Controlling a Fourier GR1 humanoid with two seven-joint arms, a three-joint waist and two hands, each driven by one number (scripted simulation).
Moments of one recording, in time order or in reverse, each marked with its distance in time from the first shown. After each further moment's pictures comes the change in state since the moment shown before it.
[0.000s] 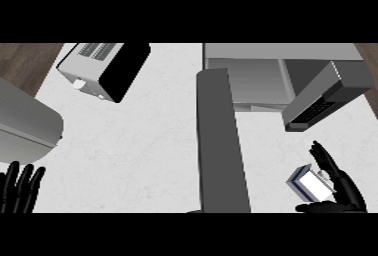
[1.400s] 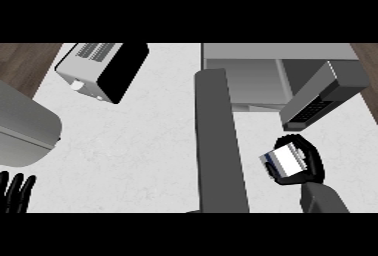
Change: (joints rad) left arm 0.050 -0.001 0.036 0.000 0.020 -0.031 -0.040; right arm -0.110 0.191 -0.016 -0.112 -0.286 0.041 0.116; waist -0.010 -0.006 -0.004
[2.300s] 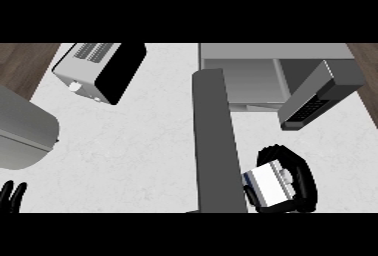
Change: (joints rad) left arm 0.026 -0.002 0.064 0.017 0.054 -0.065 -0.010; right arm 0.411 0.148 0.302 -0.919 -0.061 -0.191 0.469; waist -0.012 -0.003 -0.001
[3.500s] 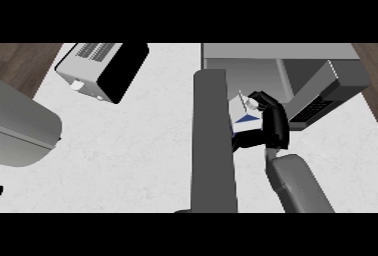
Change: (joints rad) left arm -0.048 0.060 0.175 0.102 0.093 -0.111 -0.003; right arm -0.471 -0.036 0.005 0.357 0.067 -0.436 0.087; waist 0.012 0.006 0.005
